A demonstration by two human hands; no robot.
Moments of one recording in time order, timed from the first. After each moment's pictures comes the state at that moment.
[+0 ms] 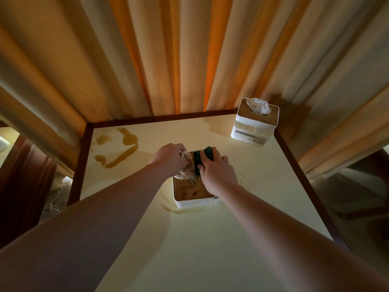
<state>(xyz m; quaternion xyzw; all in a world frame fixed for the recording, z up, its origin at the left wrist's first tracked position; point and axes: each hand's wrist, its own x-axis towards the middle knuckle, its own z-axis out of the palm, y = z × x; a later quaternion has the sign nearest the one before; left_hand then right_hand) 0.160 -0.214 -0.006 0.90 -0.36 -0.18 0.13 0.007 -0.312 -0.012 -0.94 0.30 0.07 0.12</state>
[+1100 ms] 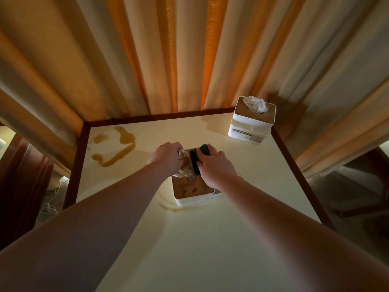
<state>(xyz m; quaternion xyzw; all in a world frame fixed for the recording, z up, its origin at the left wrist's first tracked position) 0.150 -0.214 -0.002 0.91 -0.34 -0.17 0.14 0.011 -0.325 -0.004 -0.95 0.27 0.10 0.12</state>
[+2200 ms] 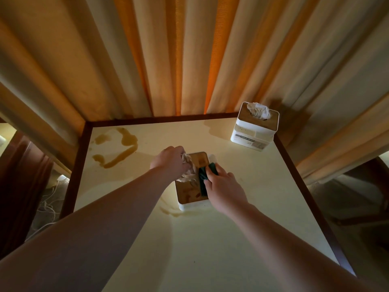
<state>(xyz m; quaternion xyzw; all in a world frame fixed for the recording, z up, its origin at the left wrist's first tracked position) 0.150 -0.213 -0.004 0.92 -0.34 -0.17 0.13 -0.028 -0.301 -0.002 -0.93 0.31 0.12 0.17</state>
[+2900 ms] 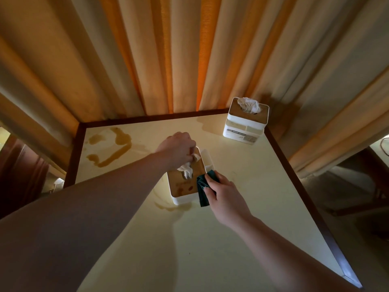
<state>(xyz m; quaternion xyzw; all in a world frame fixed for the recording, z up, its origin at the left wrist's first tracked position) 0.143 -0.244 0.023 0.83 -0.54 -0.13 0.08 -0.086 -0.287 -0.011 -0.90 0.32 0.02 0.29</state>
